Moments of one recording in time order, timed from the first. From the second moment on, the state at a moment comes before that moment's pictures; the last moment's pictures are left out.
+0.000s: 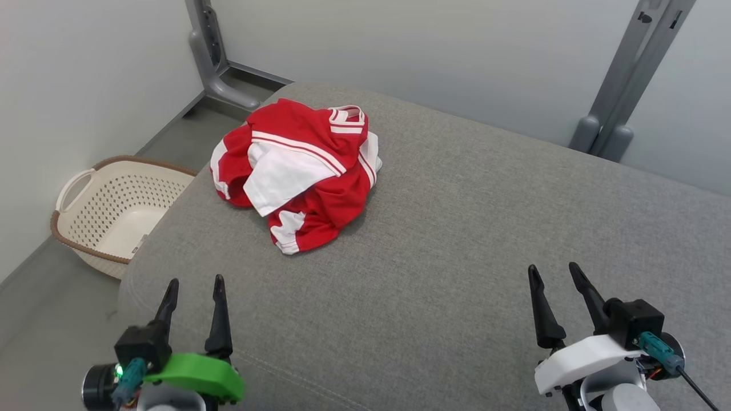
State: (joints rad) left arm -0.06 0.06 -0.05 0.33 -0.21 -0.06 -0.26; right arm -0.04 -0.05 0.05 0.29 0.18 0.13 -0.26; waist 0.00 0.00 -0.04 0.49
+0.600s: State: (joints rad) left arm -0.69 0.07 -0.04 0.75 -0.39 -0.11 -0.03; right arm -0.11 -0.05 0.12 0.05 0.06 0.13 -0.12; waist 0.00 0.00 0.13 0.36
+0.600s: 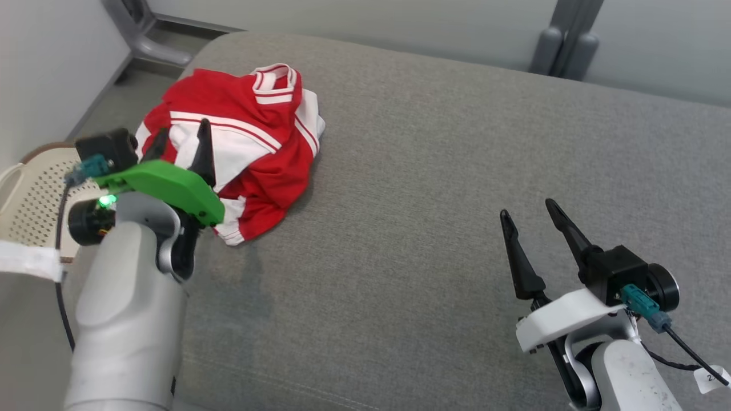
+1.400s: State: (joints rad) left arm -1.05 0.23 0.05 1.07 -0.48 -0.01 0.20; right arm -0.11 -0.05 0.09 -0.13 0.02 0.13 -0.05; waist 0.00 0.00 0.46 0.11
